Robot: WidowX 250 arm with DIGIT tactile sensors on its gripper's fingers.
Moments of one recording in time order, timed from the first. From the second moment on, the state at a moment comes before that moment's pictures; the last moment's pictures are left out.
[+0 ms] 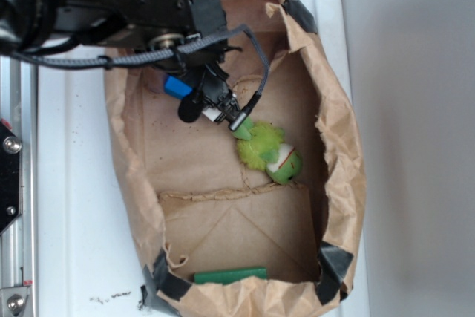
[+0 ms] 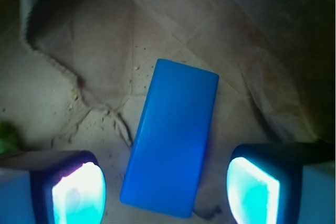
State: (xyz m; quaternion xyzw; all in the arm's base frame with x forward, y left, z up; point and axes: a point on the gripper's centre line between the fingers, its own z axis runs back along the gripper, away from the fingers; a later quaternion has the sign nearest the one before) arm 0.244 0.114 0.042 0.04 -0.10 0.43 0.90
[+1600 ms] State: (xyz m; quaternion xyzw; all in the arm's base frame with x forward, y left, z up) arm 0.258 0.098 0.061 0.00 -0.13 0.34 0.93
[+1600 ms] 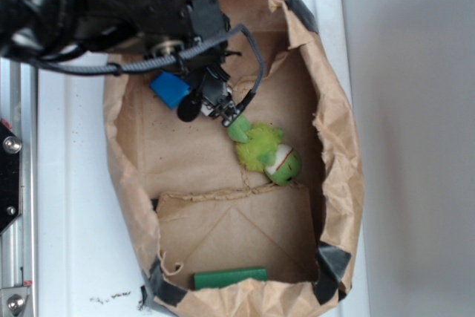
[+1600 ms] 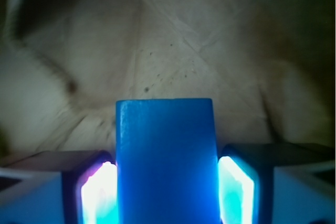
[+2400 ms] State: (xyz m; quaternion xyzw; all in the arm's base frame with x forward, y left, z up) arm 0.258 0.033 0.128 -0.04 -0.09 0.16 0.98
